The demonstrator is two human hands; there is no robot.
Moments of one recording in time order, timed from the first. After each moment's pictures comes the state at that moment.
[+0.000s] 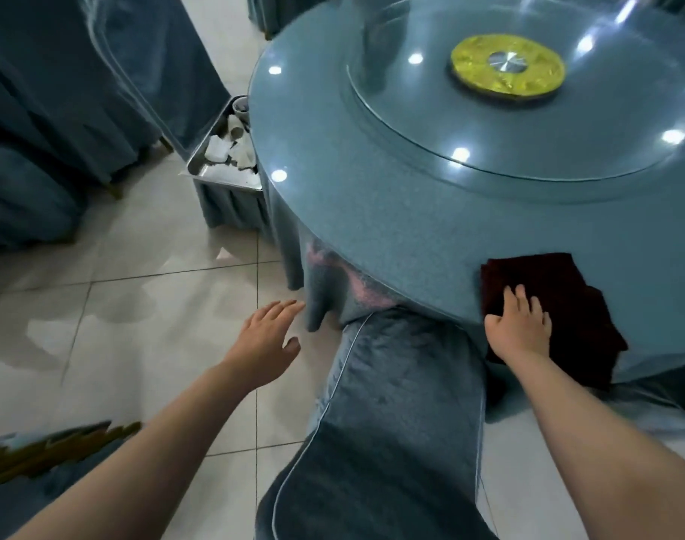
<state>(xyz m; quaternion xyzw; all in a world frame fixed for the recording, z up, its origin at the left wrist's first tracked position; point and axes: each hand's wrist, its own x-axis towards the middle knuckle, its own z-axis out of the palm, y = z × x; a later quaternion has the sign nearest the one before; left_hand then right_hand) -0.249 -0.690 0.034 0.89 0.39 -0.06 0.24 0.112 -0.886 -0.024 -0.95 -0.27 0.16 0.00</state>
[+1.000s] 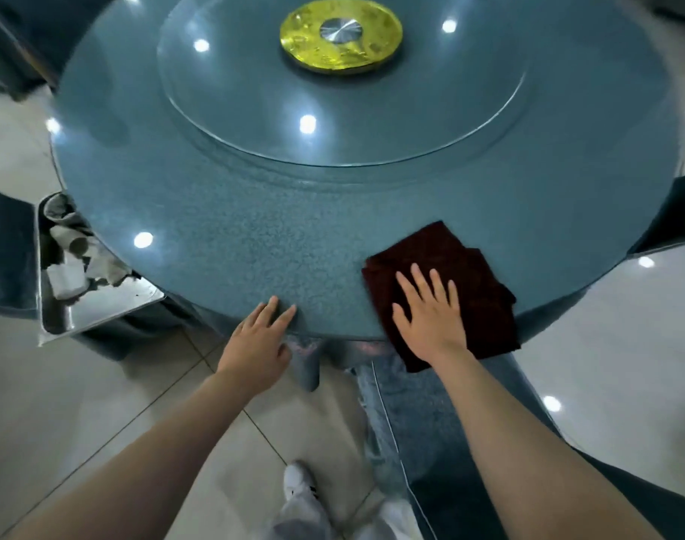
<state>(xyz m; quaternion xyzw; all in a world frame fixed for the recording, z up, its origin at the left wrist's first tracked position) -0.125 -0.433 -0.019 0.97 0.10 -0.17 0.12 0.014 -0.706 -0.044 -0.97 -0.20 0.13 0.05</state>
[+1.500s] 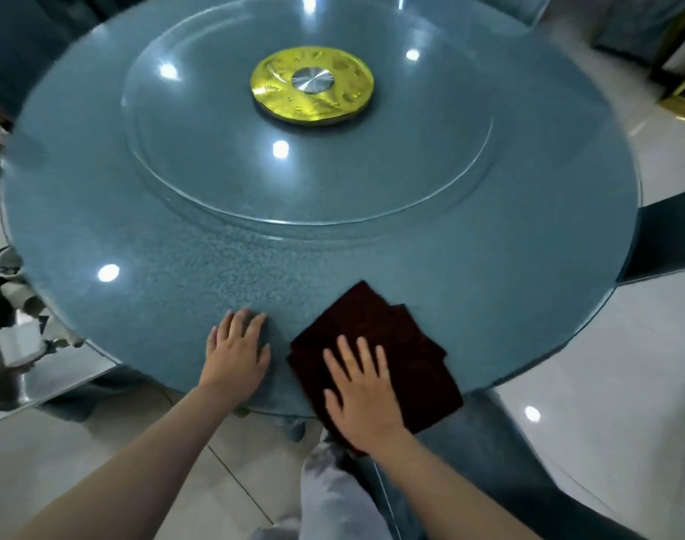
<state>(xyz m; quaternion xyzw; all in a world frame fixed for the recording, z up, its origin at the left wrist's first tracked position) -0.027 -0.391 -0.020 0.97 0.15 -0.12 0.12 -0.011 -0.630 -0.035 -0.95 -0.28 0.14 0.04</state>
